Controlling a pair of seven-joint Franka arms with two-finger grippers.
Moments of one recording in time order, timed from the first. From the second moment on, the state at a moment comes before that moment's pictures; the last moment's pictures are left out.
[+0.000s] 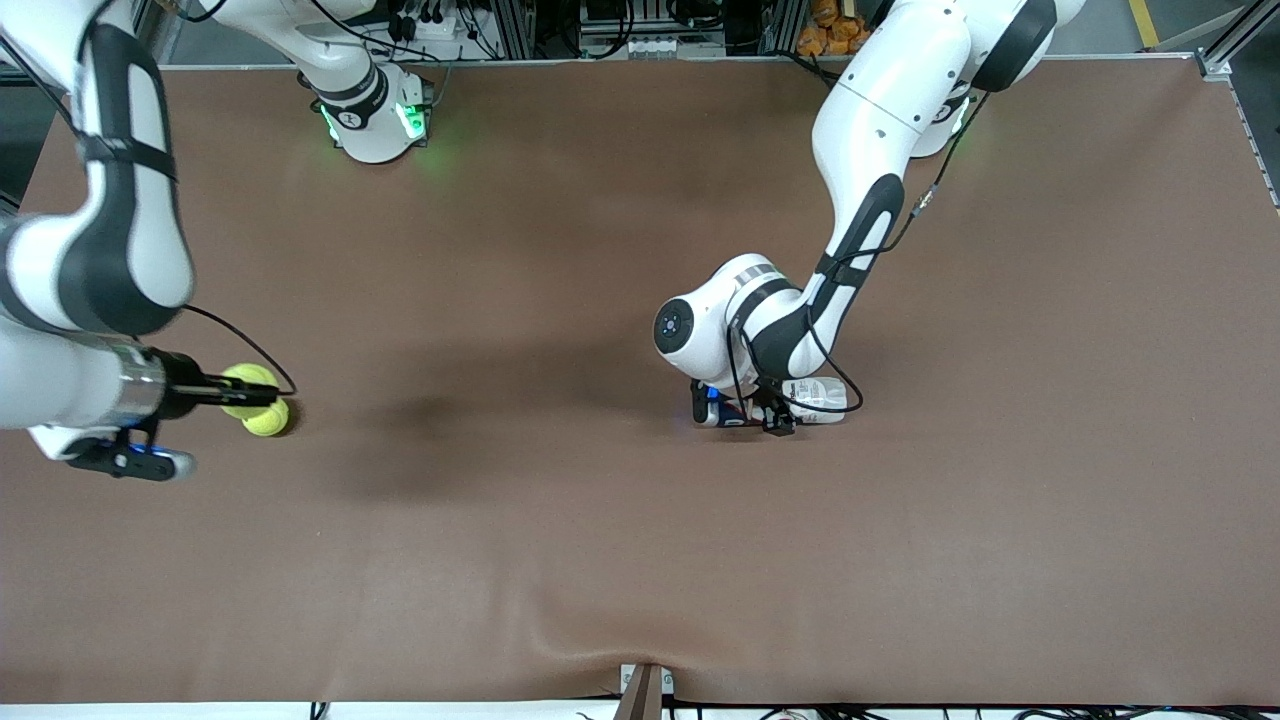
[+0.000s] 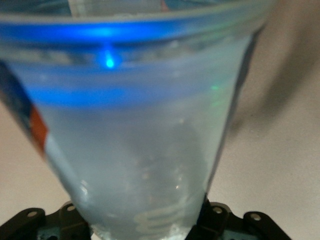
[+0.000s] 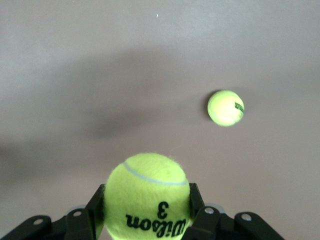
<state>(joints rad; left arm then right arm) -0.59 0.84 -0.10 -1.46 0.61 1.87 0.55 0.14 0.44 -0.18 -1.32 0.14 1.49 0.12</state>
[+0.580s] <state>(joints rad) -0.60 0.78 -0.23 -1.38 0.51 1.89 0.52 0.14 0.36 -0.19 -1.17 0.10 1.29 0.16</state>
